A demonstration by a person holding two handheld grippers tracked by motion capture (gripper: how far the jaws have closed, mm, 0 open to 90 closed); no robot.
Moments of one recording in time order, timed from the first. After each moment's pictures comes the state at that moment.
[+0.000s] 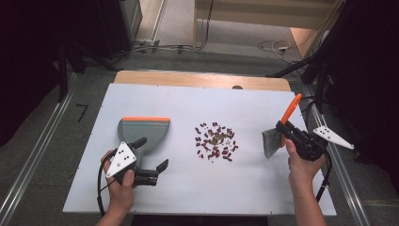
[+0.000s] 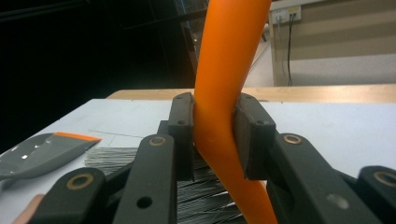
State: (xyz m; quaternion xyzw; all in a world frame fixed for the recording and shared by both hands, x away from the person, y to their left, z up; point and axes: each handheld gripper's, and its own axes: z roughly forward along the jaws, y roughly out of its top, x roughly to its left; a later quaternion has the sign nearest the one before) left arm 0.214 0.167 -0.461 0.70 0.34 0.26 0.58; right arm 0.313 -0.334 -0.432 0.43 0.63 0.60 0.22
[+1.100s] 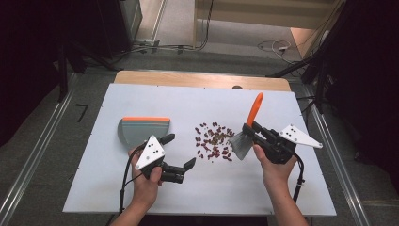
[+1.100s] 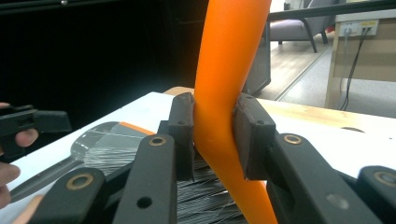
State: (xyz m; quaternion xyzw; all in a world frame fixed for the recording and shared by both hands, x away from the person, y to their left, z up) left arm 0.231 0.100 -0.443 0.71 0.31 0.21 0.60; right arm 0.288 -0.239 -0.411 0.34 0.68 0.62 0.19
